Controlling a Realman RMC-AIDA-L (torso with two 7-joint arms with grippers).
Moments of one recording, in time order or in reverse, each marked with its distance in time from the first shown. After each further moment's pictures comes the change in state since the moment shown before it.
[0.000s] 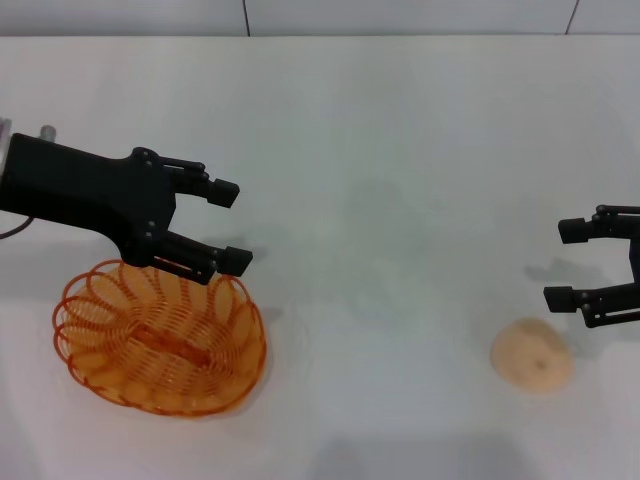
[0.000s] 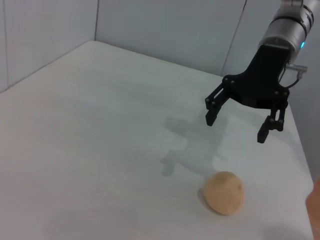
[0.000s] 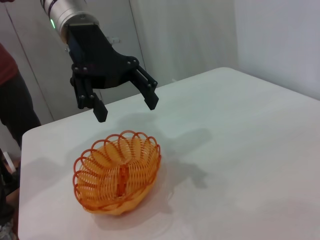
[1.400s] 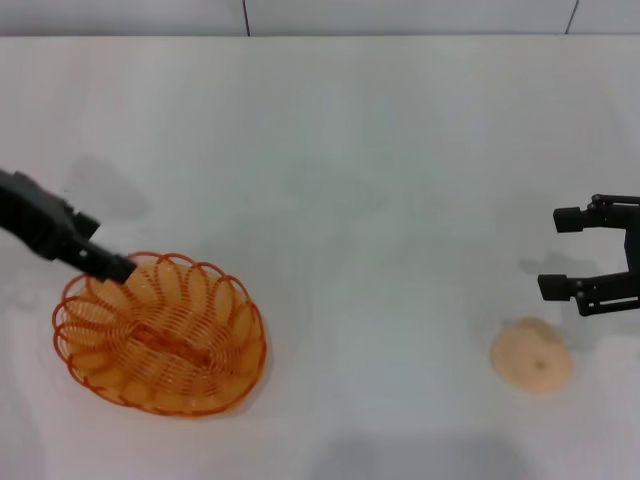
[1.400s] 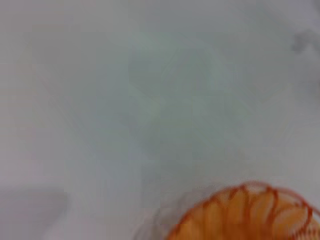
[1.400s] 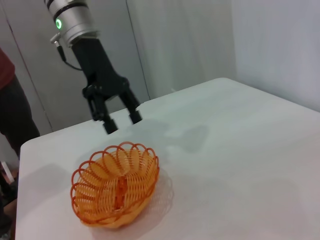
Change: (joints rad) left arm -0.072 0.045 0.008 0.140 0.439 0.039 -0.442; right arm 0.005 0.004 0.001 0.008 0.024 0.012 0.000
